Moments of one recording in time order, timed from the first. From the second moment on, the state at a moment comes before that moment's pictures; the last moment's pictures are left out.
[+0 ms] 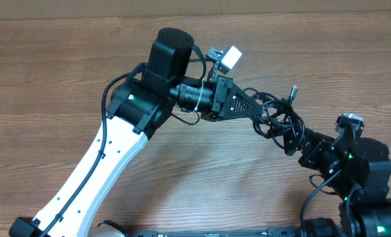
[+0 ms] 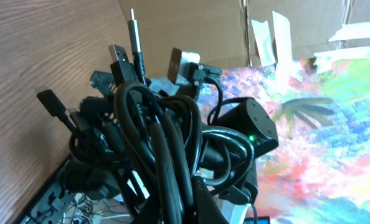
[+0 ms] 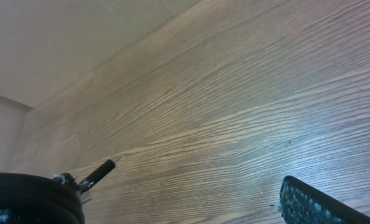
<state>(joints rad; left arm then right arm) -0.53 1.49 1.53 -0.56 1.15 -0.88 0.06 0.61 0.82 -0.81 -0.19 0.54</state>
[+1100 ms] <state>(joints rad) -0.48 1.49 1.53 -0.53 1.36 -0.88 0.06 0.61 0.82 -0.82 -0.13 0.54</state>
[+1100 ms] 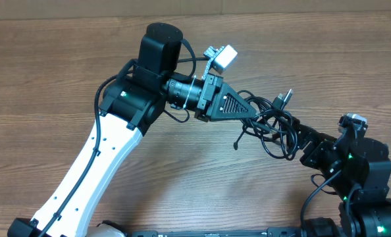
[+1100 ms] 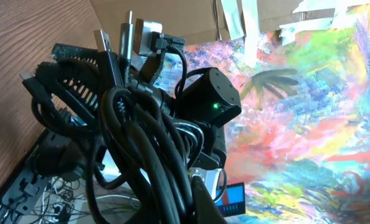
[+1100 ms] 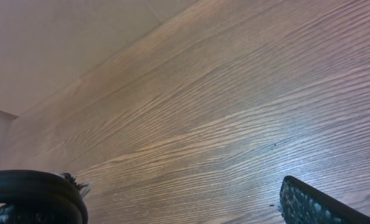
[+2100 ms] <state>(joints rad) -0.40 1.49 1.53 -0.53 1.19 -0.78 0.05 0.62 0.81 -0.78 -0.62 0.12</state>
